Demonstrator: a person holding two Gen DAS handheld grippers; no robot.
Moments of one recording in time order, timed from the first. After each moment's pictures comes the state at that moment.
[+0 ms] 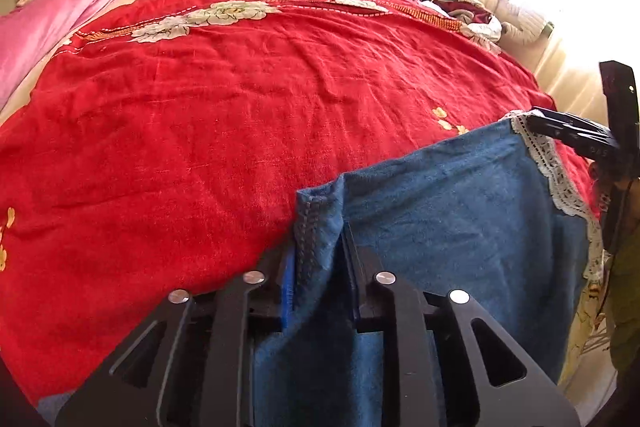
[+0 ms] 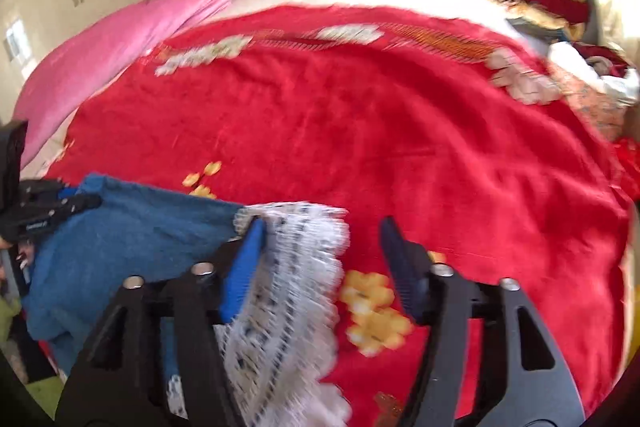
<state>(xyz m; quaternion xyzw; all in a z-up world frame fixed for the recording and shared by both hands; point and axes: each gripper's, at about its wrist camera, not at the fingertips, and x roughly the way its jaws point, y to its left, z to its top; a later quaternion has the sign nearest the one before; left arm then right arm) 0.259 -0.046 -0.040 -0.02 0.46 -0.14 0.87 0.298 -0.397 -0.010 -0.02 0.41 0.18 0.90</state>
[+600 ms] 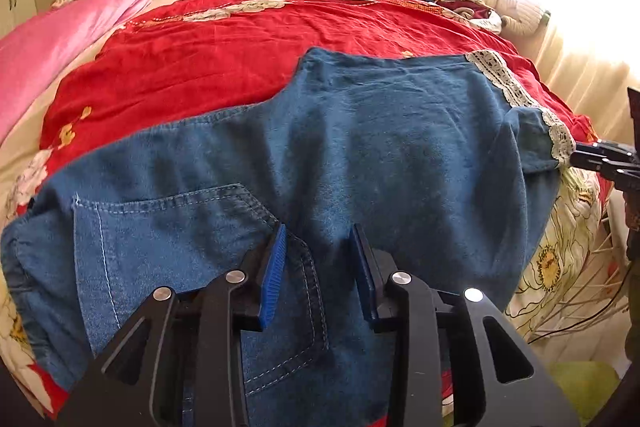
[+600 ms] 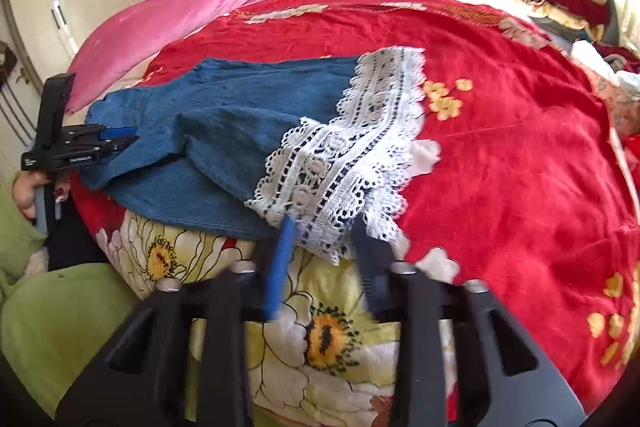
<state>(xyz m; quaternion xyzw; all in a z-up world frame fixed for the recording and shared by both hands) 0.119 -0.033 -0.038 0.00 0.44 -0.10 0.89 0.137 -0.404 -0.026 -0.03 0.42 0.28 0.86</state>
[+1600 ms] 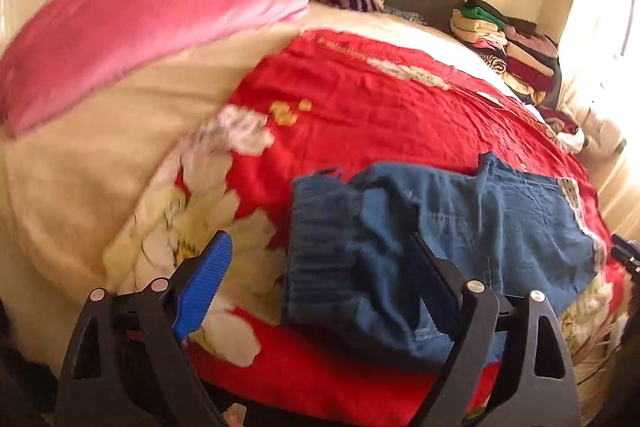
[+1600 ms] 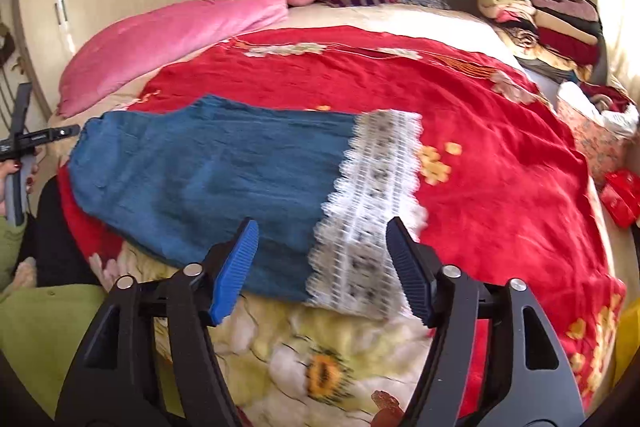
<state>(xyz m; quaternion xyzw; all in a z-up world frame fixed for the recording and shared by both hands) 0.055 0.121 0.001 -0.14 0.38 0.08 0.91 0.132 -0.386 0.008 -0.06 0.36 0.26 0.90</state>
